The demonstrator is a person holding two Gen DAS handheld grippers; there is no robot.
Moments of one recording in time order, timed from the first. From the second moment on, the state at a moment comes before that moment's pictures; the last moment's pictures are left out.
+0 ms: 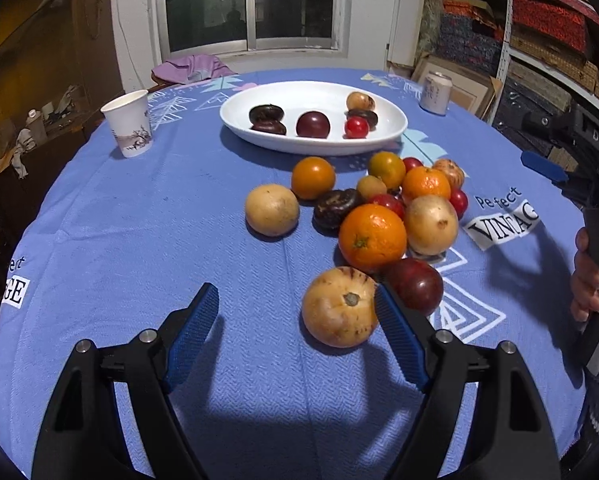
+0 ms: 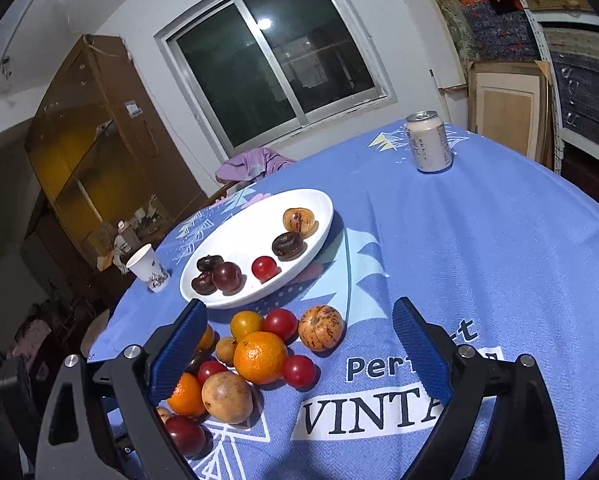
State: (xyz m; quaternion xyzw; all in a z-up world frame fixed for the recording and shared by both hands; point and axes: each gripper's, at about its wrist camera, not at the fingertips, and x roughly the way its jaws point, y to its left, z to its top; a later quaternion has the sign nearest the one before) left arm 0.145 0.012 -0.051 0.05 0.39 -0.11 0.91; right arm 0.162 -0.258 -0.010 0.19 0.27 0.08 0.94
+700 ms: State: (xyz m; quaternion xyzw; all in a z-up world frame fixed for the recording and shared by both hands) left arm 0.146 0.020 -0.040 0.06 0.36 -0.06 0.93; right arm 0.165 -0.258 -0.012 0.19 0.28 0.08 0.94
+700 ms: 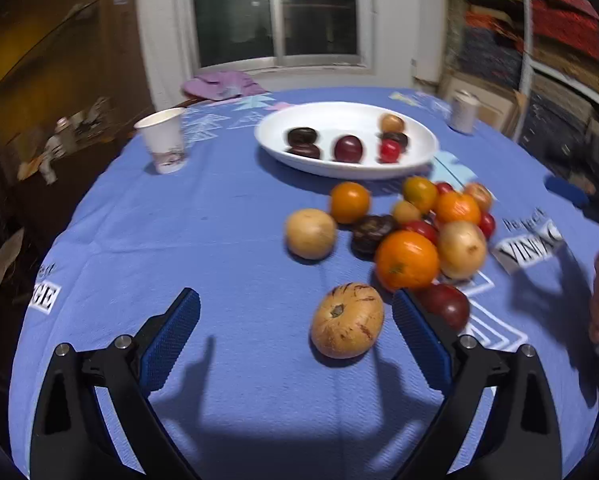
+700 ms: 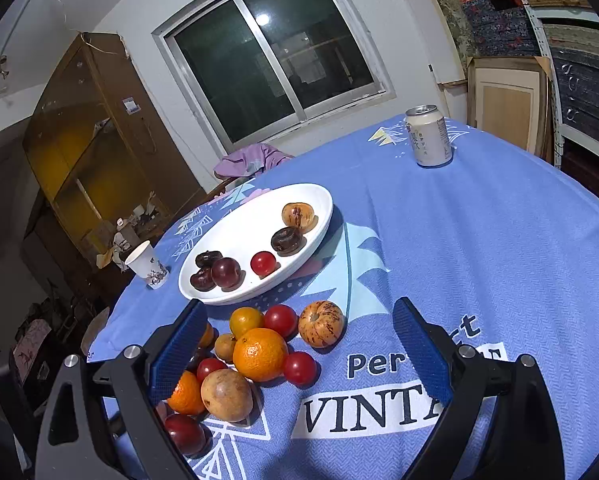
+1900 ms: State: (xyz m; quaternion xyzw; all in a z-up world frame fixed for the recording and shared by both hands) left arm 0.166 -0.001 -0.072 0.06 0.46 -0.12 0.88; right arm 0.178 -0.206 -0.050 0.02 0.41 0.07 0.91
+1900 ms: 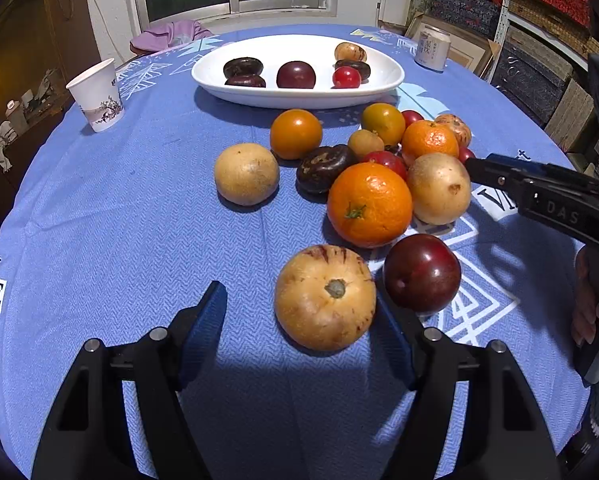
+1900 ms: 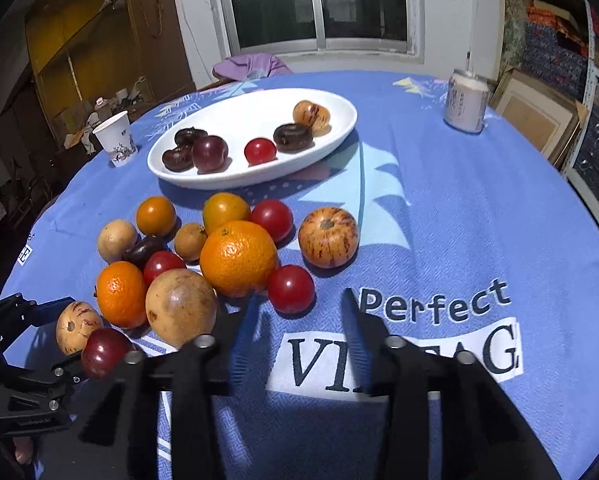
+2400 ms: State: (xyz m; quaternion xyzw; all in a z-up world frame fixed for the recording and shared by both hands) left arm 0.166 -0.003 -0.072 0.07 0.46 -0.13 0.88; right arm 0.194 -0.202 -0.054 0.02 0.42 0.09 0.90
